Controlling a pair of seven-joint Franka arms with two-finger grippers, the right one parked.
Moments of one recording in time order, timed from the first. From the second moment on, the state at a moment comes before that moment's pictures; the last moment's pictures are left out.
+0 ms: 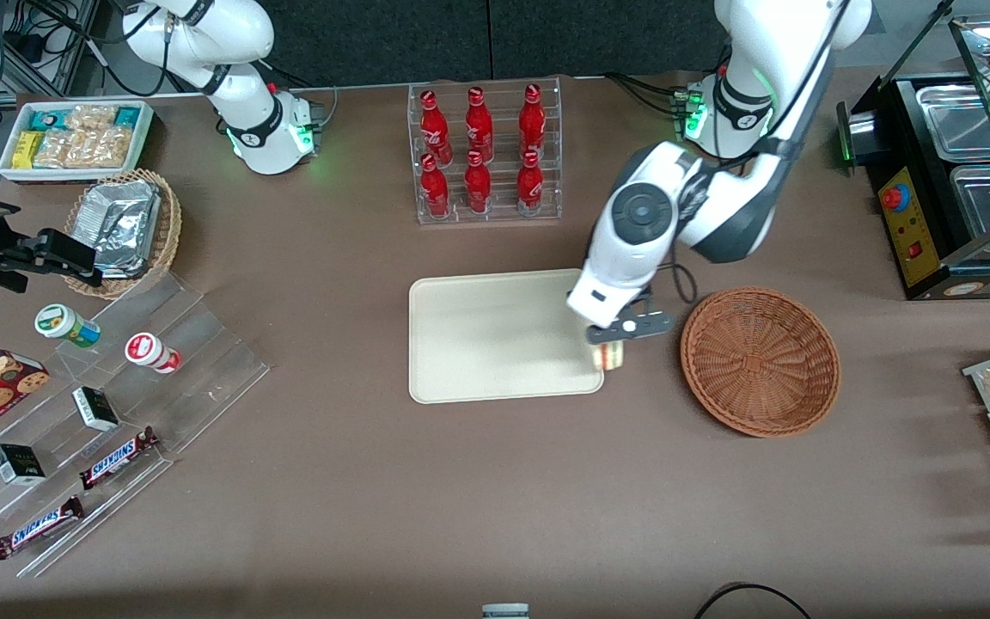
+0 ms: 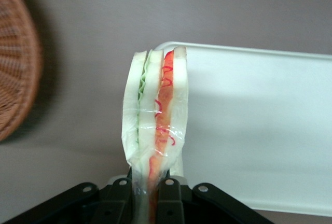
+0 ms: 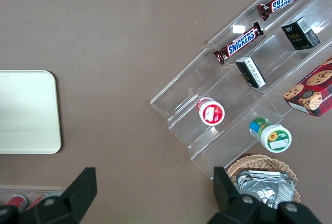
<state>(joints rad) -0.44 0.36 -0.20 -1.82 0.04 2.09 -0.77</state>
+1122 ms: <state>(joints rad) -0.62 0.70 -0.20 -1.49 0.04 2.10 -0.74</state>
